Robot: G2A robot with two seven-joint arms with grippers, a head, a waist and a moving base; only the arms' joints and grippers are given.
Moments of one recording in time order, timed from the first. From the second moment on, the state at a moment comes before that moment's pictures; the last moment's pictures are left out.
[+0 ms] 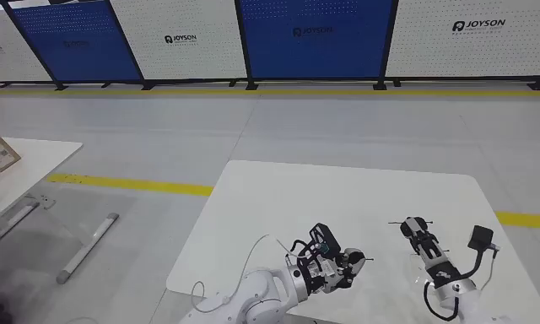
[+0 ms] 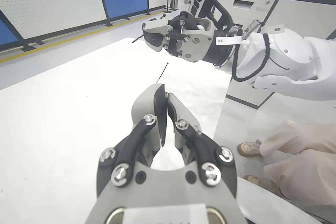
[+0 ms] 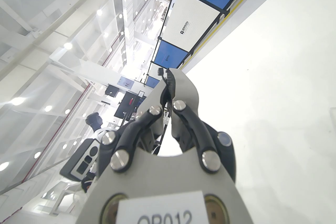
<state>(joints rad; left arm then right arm) 1.34 -1.14 -0.79 -1.77 0.97 -0.25 -0.07 -1.58 -0.98 1.26 -1.79 0.11 -0.13 0.03</state>
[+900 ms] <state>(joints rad) 1.11 -1.09 -0.71 -1.68 0.87 -0.34 -0.16 -1.58 -0.98 1.26 -1.79 0.11 -0.13 0.03</state>
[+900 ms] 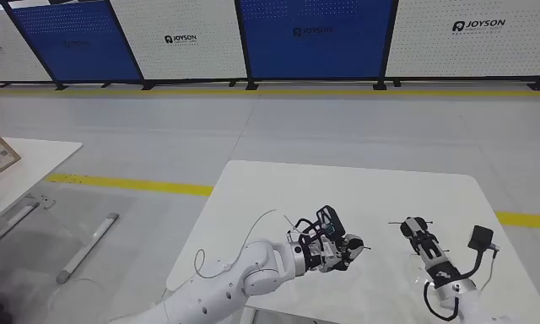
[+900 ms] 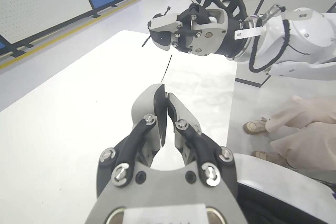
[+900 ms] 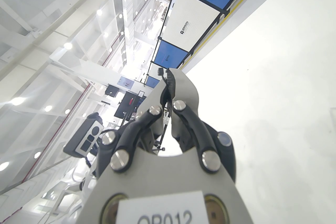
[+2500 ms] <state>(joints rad) 1.11 -1.09 -0.71 -1.68 0.87 -0.34 -0.16 -1.52 -1.00 1.22 -1.72 0.08 -0.08 0.31</state>
